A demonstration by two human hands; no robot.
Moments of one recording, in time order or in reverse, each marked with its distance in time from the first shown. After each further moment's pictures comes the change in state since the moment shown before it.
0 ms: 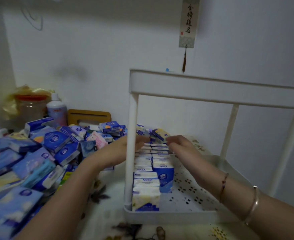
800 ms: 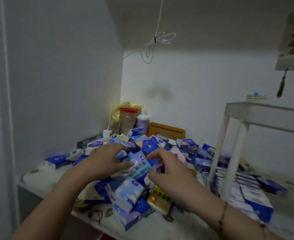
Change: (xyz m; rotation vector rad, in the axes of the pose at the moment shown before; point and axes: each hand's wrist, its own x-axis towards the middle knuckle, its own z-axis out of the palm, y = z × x) left_hand -0.200 -0.068 -0.122 0.573 0.390 -0.484; right_hand -0.070 -0.098 0.169 -0.282 -0.478 -0.556
